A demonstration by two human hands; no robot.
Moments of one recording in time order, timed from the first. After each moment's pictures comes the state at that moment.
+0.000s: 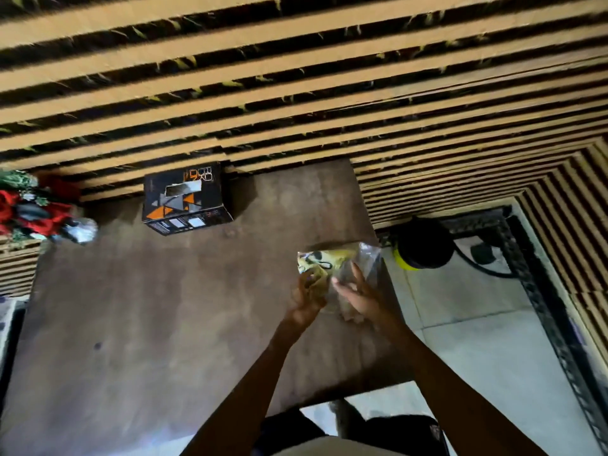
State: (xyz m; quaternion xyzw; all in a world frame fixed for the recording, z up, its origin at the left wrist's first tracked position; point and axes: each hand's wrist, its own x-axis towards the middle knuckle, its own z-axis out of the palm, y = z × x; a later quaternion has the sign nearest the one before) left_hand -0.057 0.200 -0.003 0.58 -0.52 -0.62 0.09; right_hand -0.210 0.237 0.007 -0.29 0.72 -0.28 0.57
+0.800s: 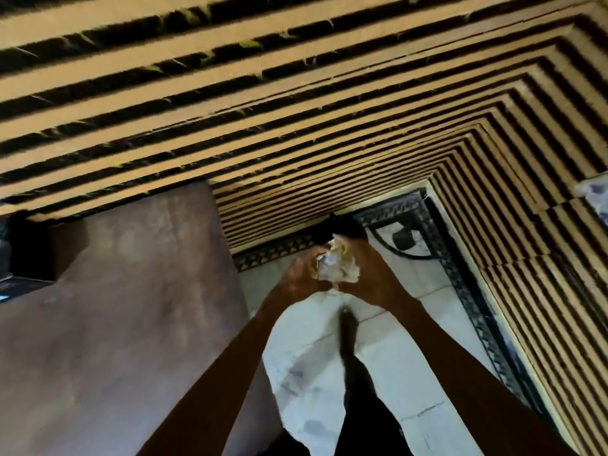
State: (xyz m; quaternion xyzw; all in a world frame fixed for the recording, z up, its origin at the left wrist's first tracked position) left_hand -0.407 0.169 -0.008 0.44 -0.66 -0.61 0.00; right_hand -0.565 0.253 0.010 -0.52 0.76 -0.17 0.34
